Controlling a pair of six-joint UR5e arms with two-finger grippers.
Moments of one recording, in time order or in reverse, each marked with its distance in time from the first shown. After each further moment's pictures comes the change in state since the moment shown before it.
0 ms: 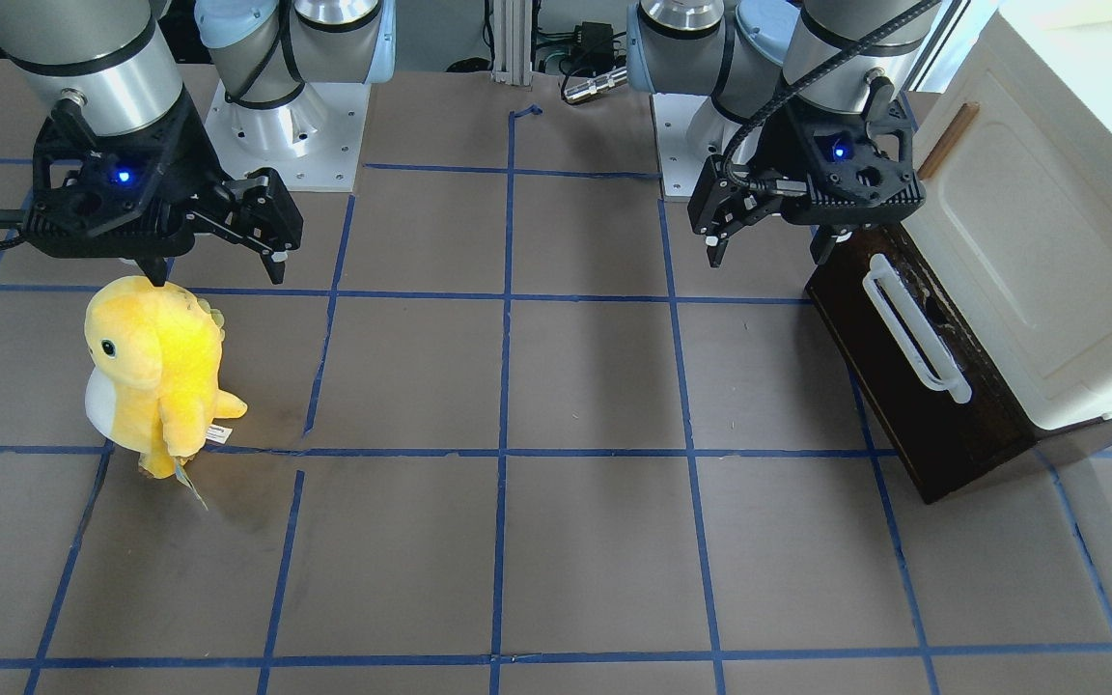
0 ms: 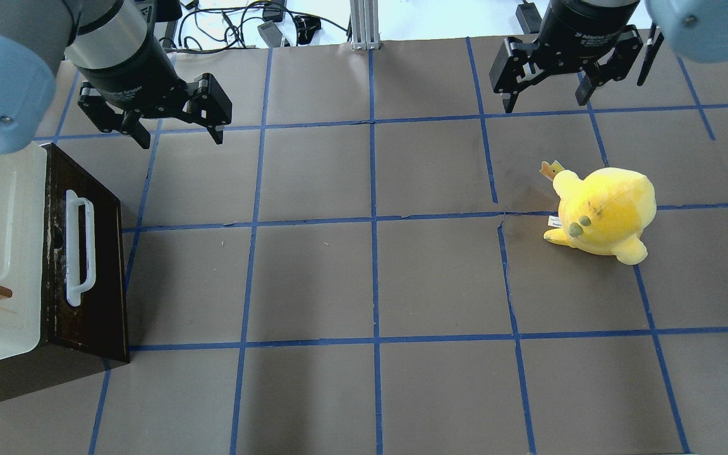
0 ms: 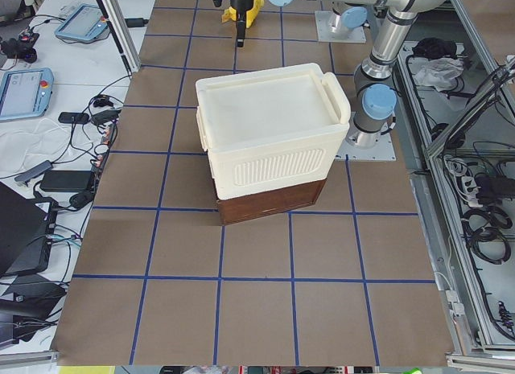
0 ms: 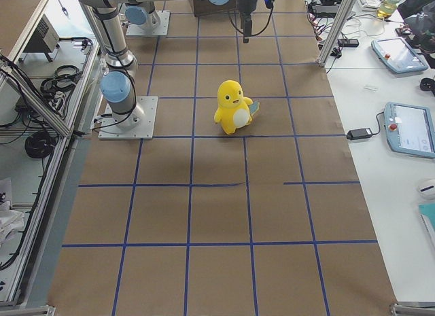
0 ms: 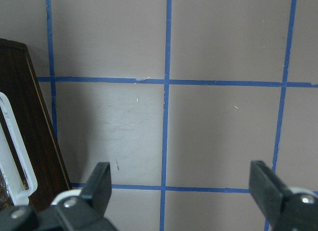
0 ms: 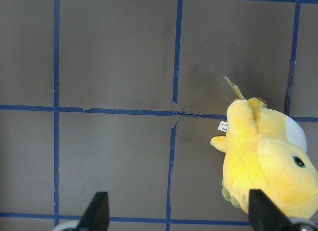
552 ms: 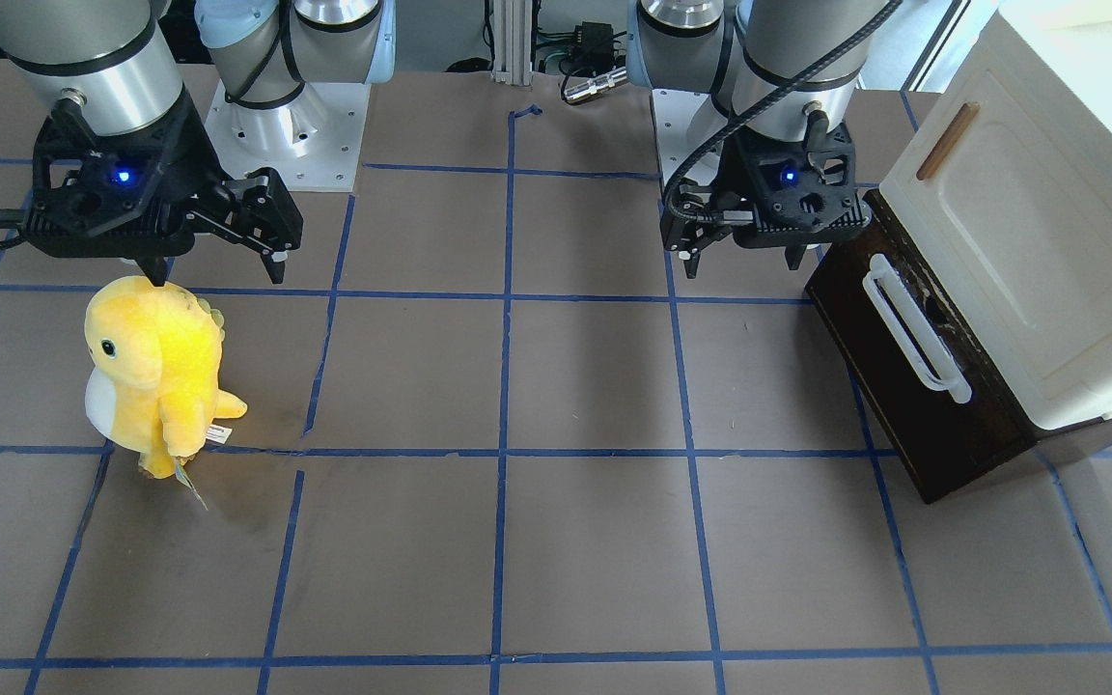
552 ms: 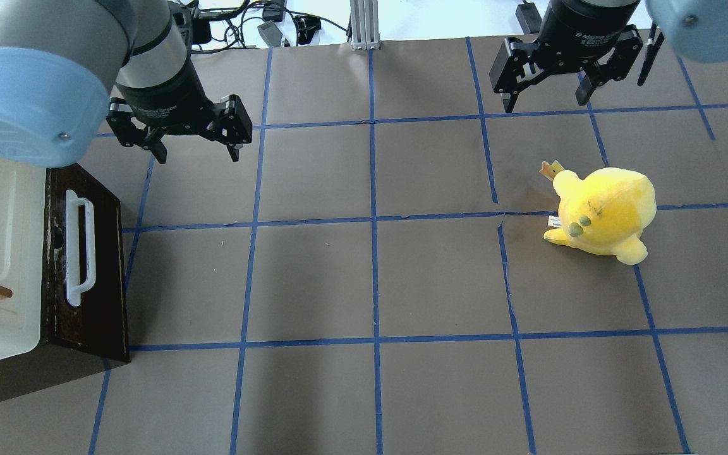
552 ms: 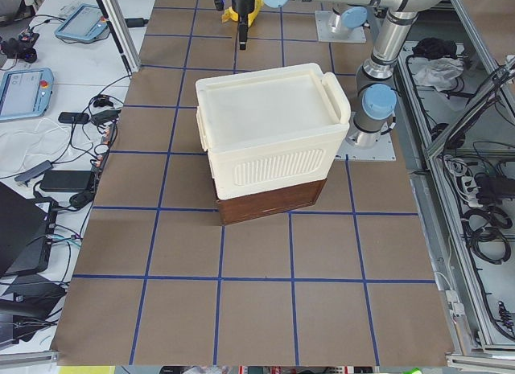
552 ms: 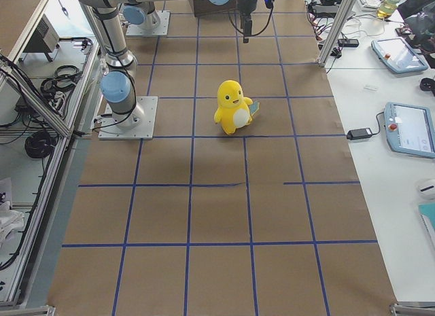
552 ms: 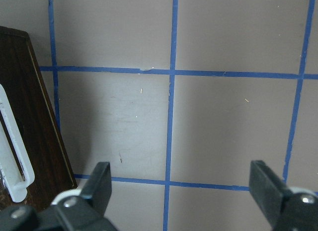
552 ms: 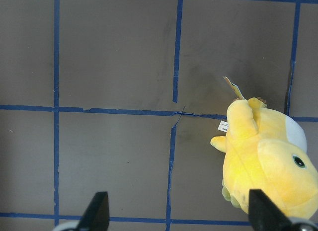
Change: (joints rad) left arm -0.083 -0.035 -0.029 0.004 0.093 -0.097; right arm 0.000 0.000 0.000 0.000 0.000 0.000
